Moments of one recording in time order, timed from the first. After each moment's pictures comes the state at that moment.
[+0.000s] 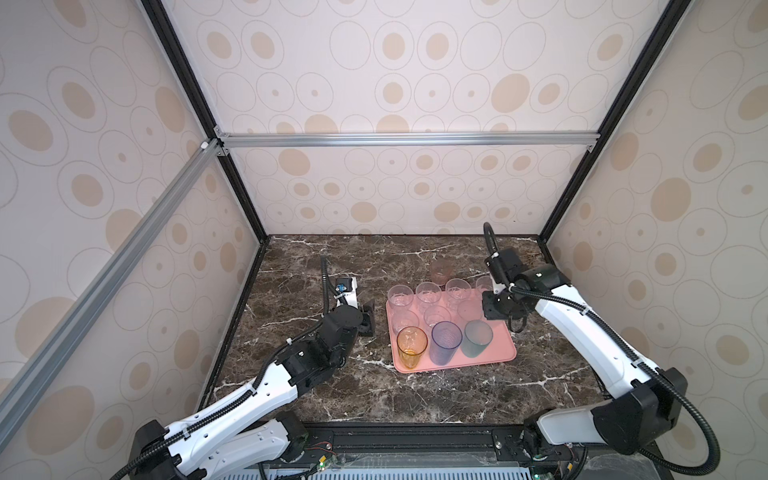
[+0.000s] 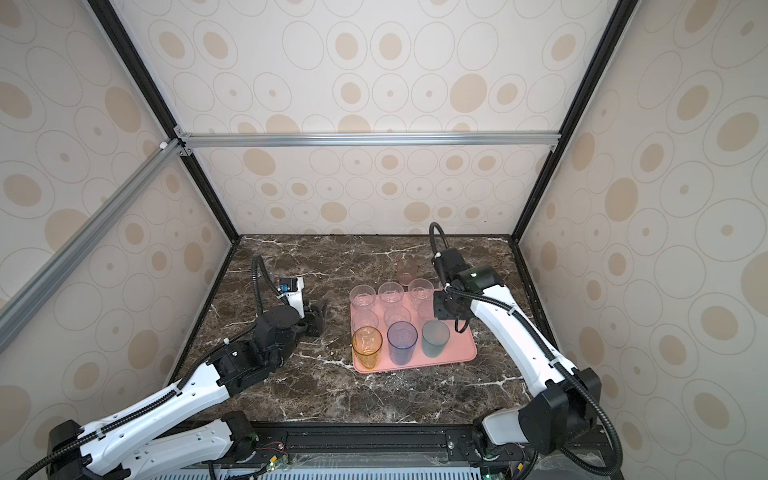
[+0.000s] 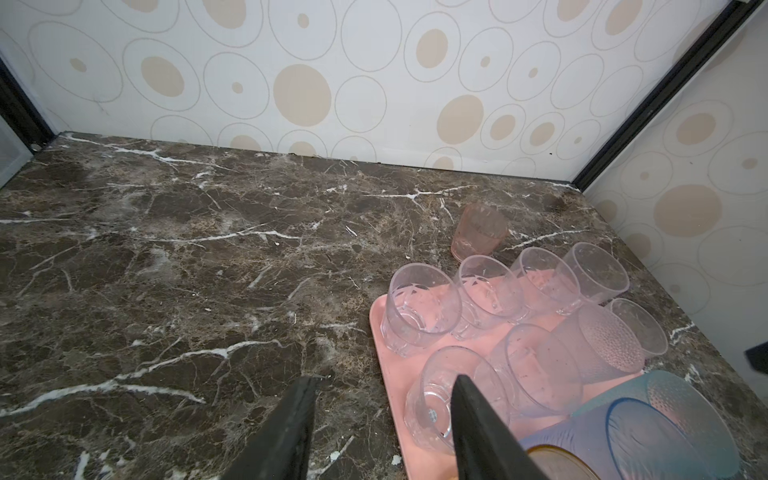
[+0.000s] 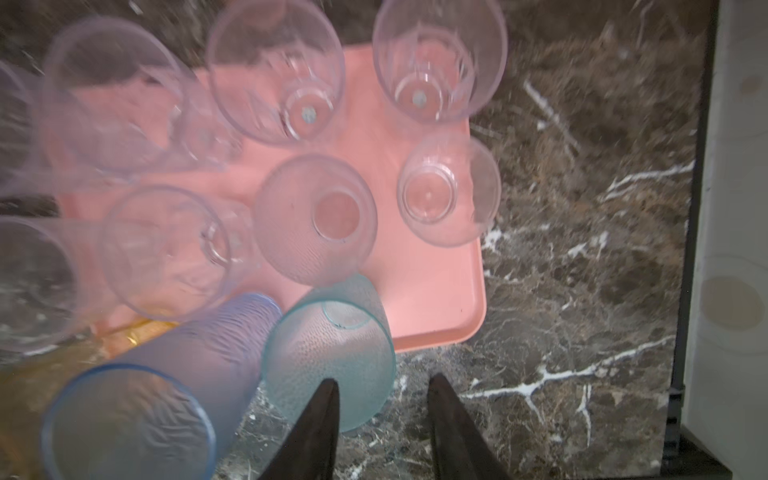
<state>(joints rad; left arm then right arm) -0.83 0.95 0.75 -0.23 -0.55 -0.47 0.39 1.38 1.46 -1.22 0.18 0.39</state>
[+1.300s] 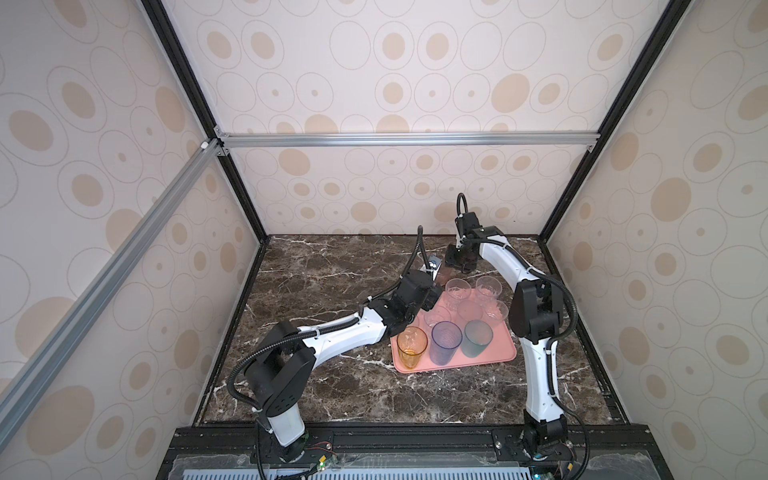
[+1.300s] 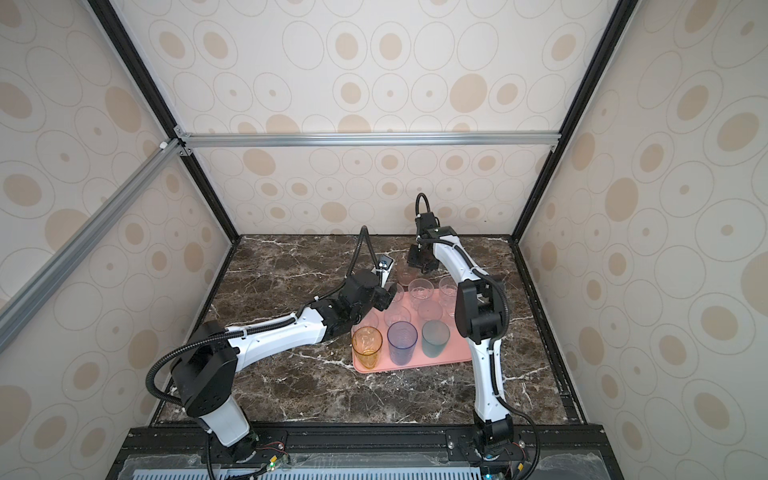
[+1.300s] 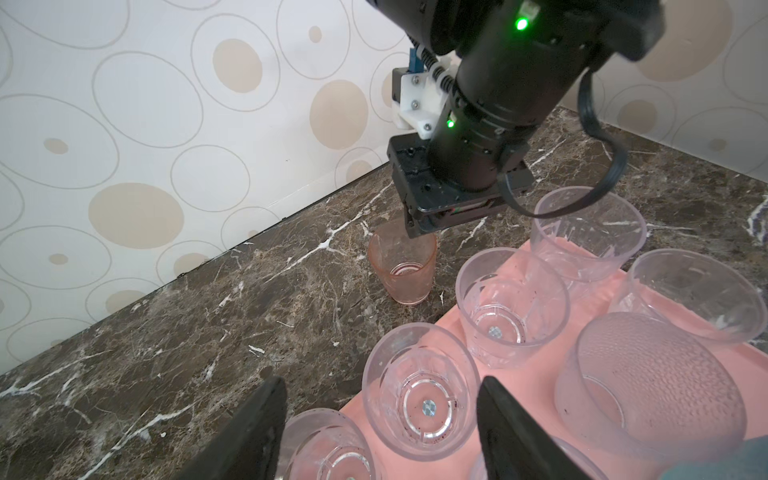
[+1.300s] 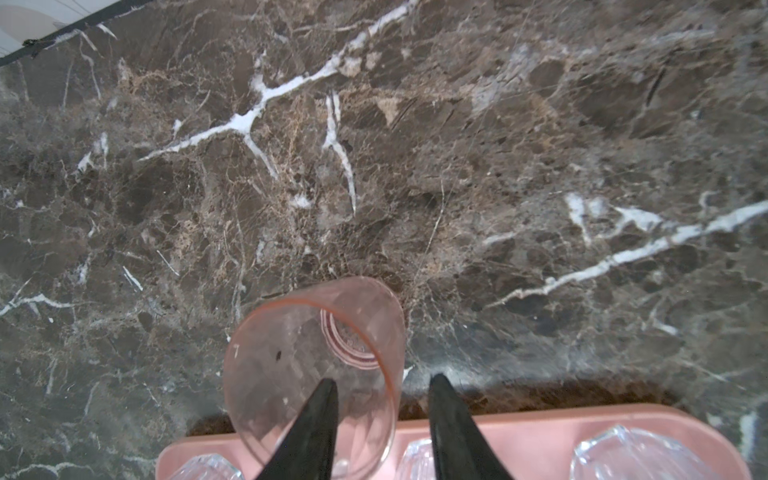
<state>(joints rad) -0.88 1.71 1.21 0.09 -0.41 0.02 0.25 2.32 2.11 -0.92 -0.09 0.46</state>
